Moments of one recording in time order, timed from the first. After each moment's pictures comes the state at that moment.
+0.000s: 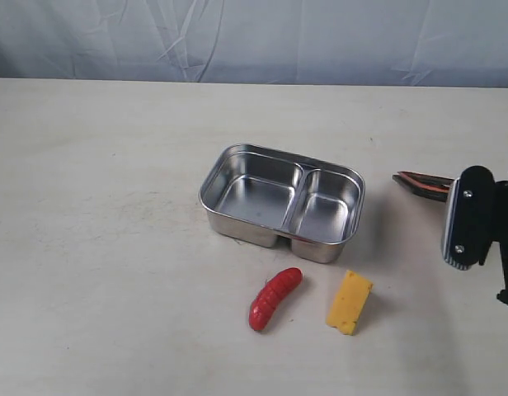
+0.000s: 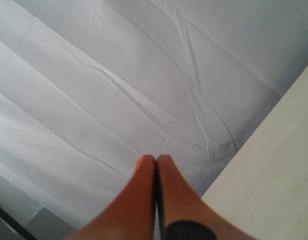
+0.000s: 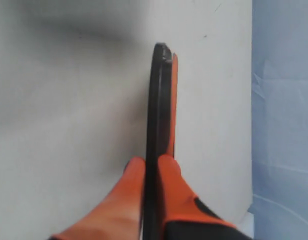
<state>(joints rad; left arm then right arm) -0.27 0.01 0.00 0.66 -0.13 0.17 0.42 1.11 -0.42 -0.83 0.25 -0.42</state>
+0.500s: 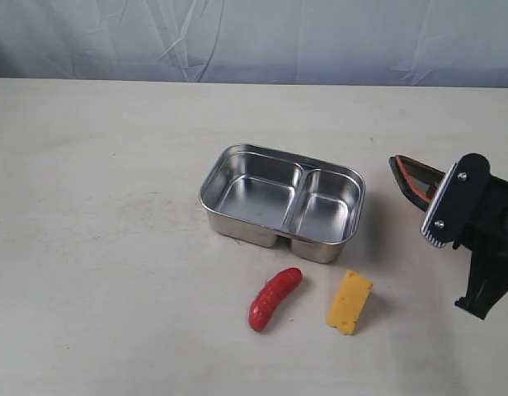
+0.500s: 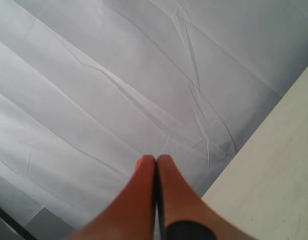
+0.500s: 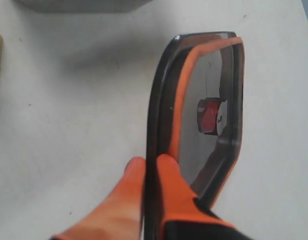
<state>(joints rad) -0.27 0.01 0.00 0.66 -0.13 0.17 0.43 1.18 -0.42 -0.50 0.25 -0.35</state>
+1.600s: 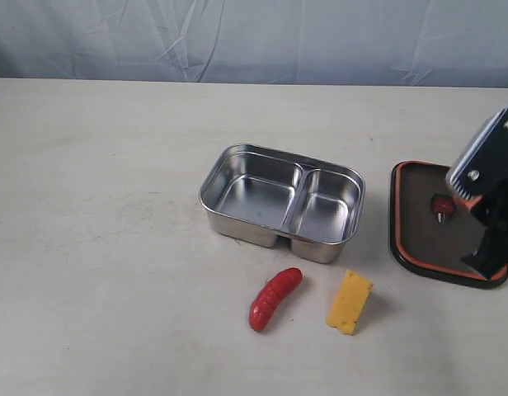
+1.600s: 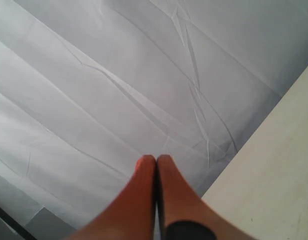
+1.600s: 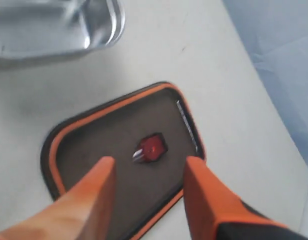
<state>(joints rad) -0.27 0.01 0.00 0.66 -0.13 0.17 0.43 1.01 -0.47 -0.46 0.28 -0.31</state>
